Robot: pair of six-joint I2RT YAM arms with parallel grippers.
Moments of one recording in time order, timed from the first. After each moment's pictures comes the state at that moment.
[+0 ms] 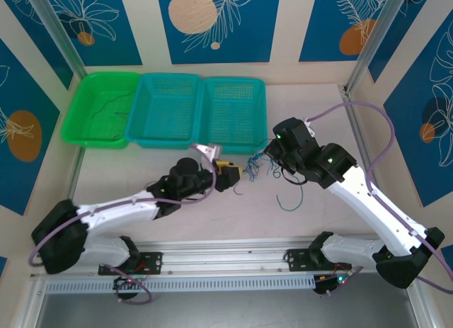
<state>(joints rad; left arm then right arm) -0.92 1.32 0.67 0.44 0.12 -0.64 0.71 1.12 1.30 -1.02 0.30 1.25</state>
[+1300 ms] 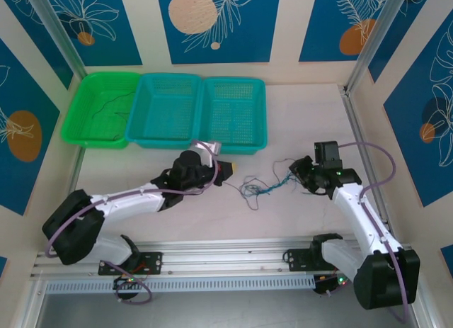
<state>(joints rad) -0.82 1.41 0.68 0.40 0.22 -0.66 0.11 0.98 0.70 -0.67 -0.23 0.93</state>
